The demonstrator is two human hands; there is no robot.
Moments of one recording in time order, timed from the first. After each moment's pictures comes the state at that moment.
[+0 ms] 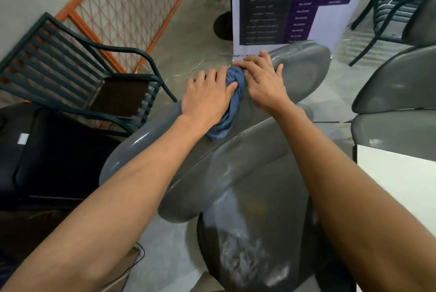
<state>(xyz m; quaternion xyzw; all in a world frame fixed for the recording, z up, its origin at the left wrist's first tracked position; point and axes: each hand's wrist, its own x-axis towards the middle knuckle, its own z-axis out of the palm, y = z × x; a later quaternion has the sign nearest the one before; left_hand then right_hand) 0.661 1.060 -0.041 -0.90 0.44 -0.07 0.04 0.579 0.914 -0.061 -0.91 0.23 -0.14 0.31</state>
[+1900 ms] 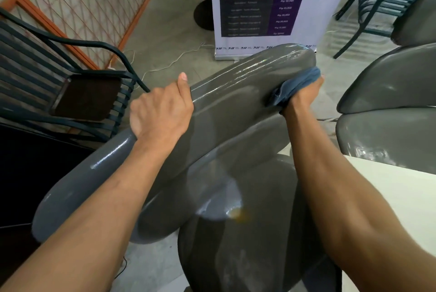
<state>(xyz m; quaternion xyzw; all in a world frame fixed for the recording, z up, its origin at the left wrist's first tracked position) 0.674 1.032 -0.036 -0.96 0.29 -0.05 -0.05 0.589 0.734 -0.204 -0.35 0.55 -0.46 0.61</state>
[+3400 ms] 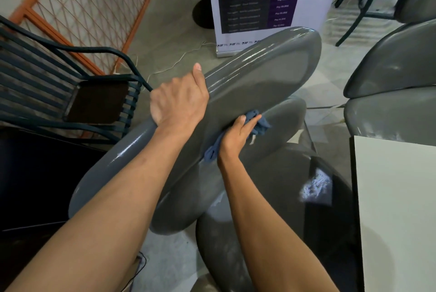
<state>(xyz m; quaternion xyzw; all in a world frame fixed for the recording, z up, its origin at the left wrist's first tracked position) 0.675 1.037 -0.042 -0.95 0.31 -0.06 -0.07 0.608 1.013 -0.174 -0.39 0.56 -0.35 0.64</state>
